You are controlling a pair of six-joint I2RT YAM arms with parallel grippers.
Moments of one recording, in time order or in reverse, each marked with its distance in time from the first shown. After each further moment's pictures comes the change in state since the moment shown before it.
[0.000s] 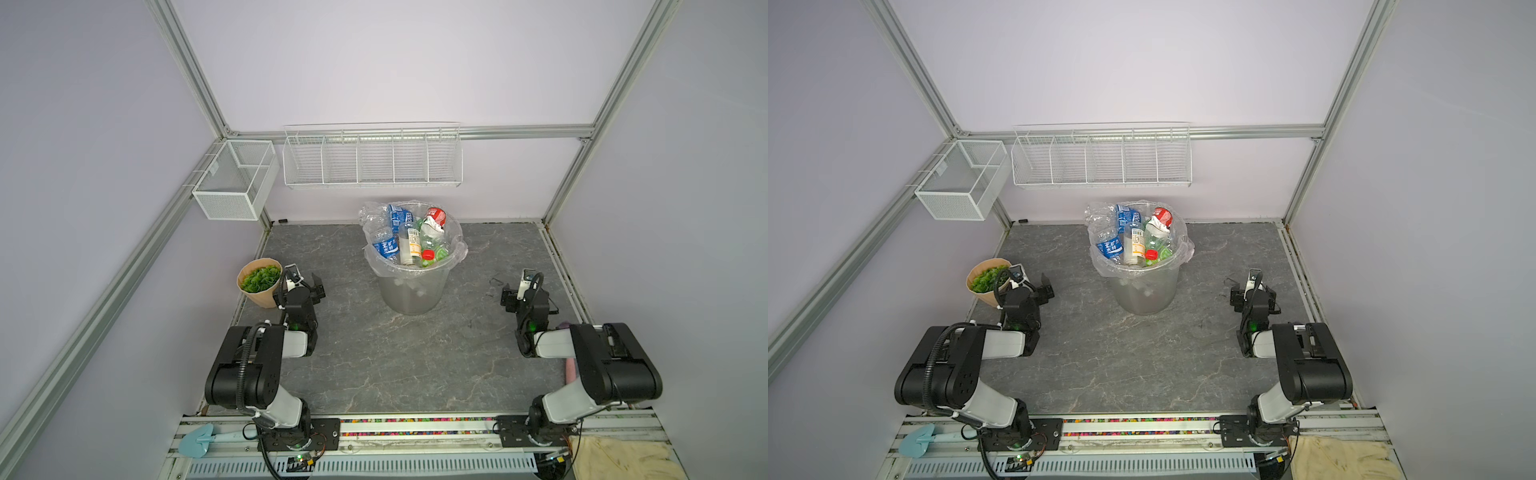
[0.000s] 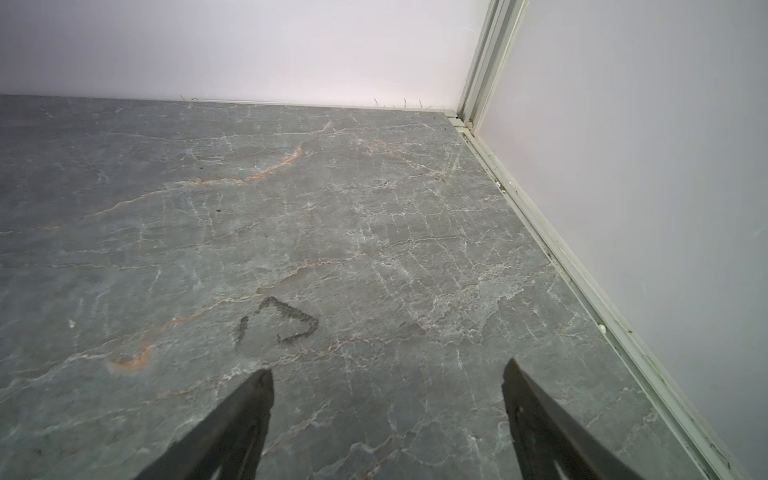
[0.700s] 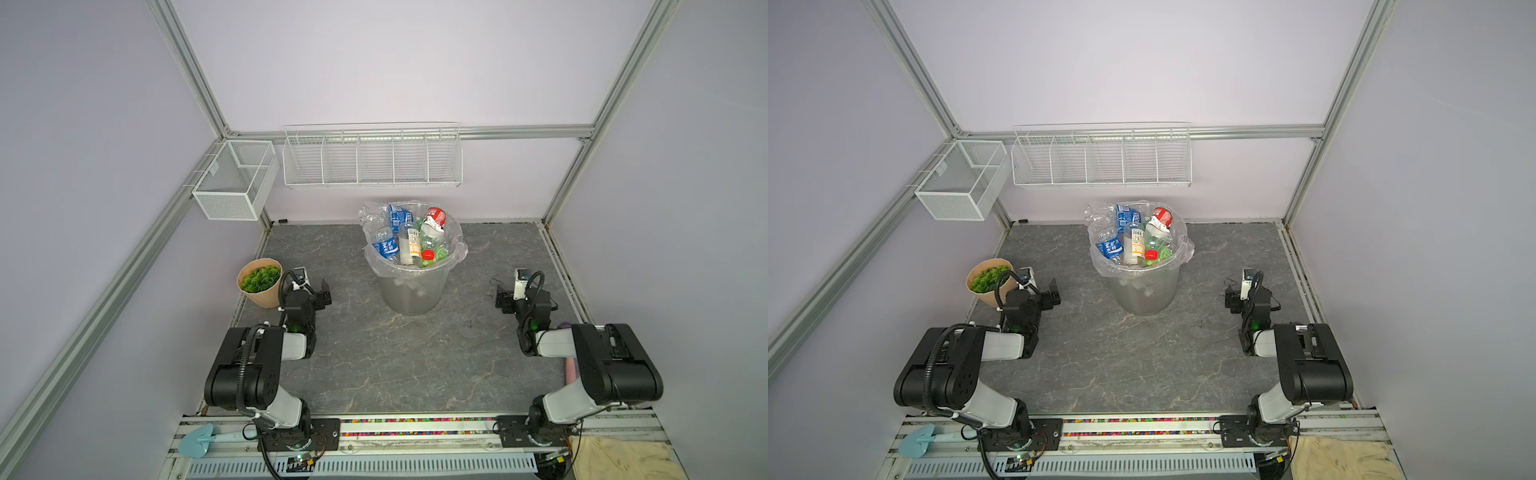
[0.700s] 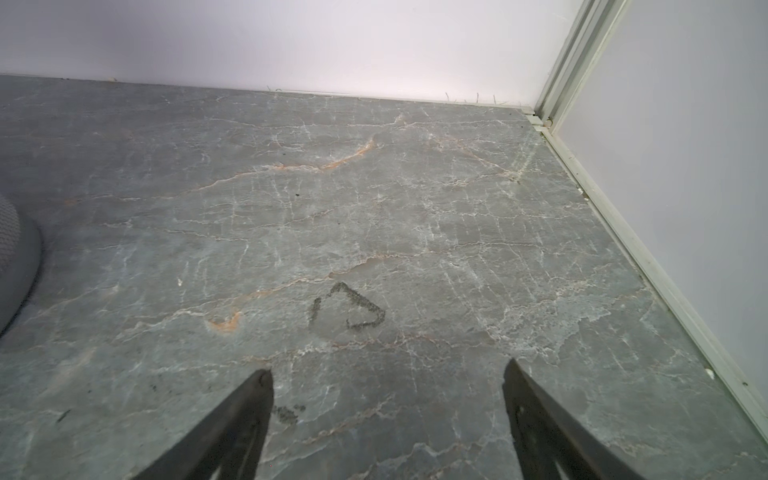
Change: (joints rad) left arm 0.019 -0.005 -0.021 -0.041 0.203 0.019; right arm -0.028 -0.003 0.013 -0.037 -0.227 -0.022
